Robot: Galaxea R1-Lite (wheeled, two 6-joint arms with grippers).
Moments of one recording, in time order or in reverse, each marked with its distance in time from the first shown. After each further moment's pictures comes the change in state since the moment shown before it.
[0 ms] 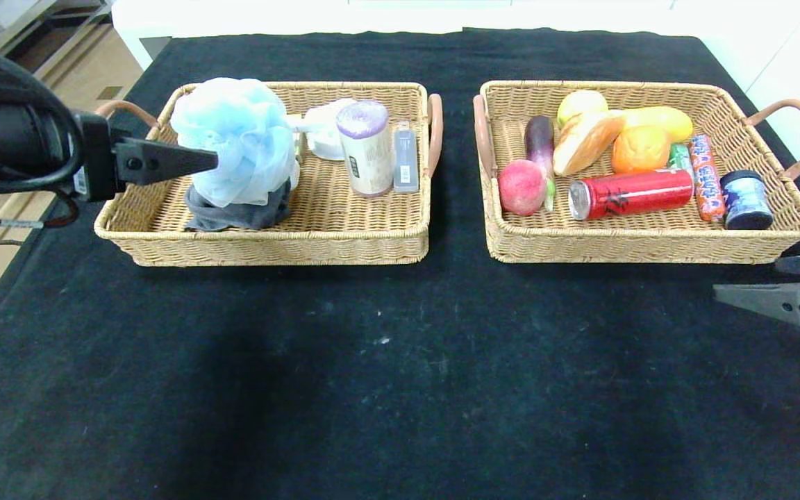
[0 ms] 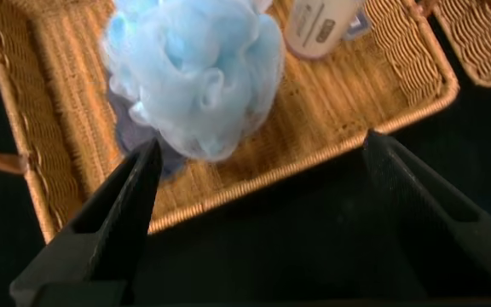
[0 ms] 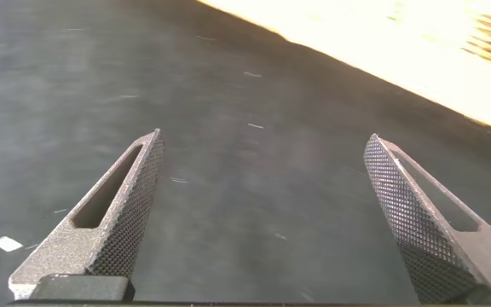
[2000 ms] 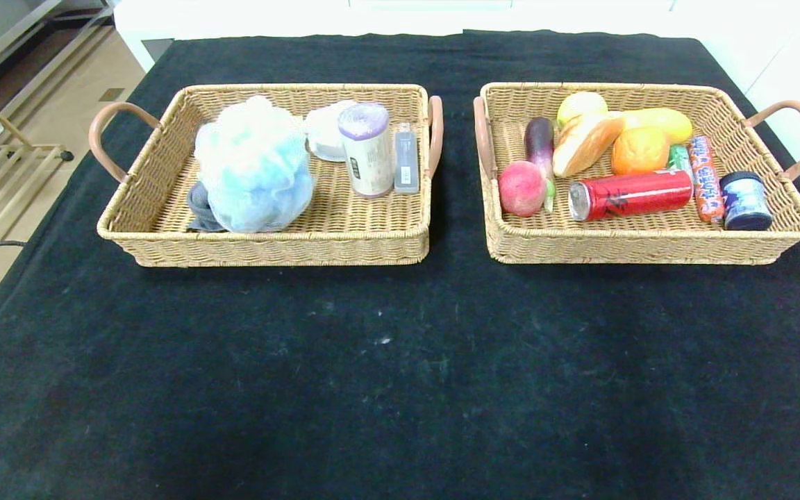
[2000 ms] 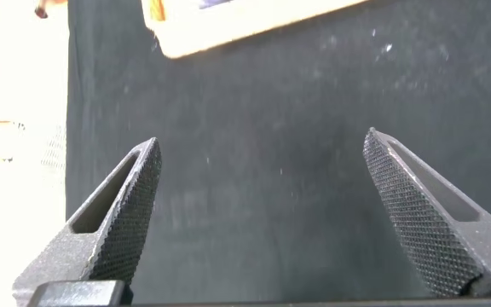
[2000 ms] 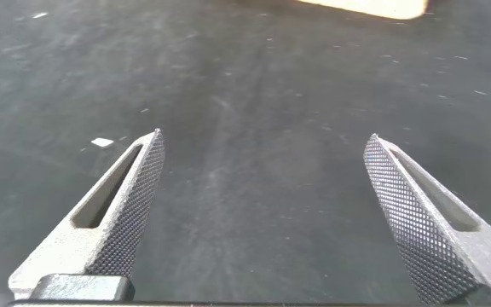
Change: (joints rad) left arm 0.156 -1.173 0.550 0.428 0.054 0.033; right arm 0.056 -1.031 0.409 0.226 -0.144 0.180
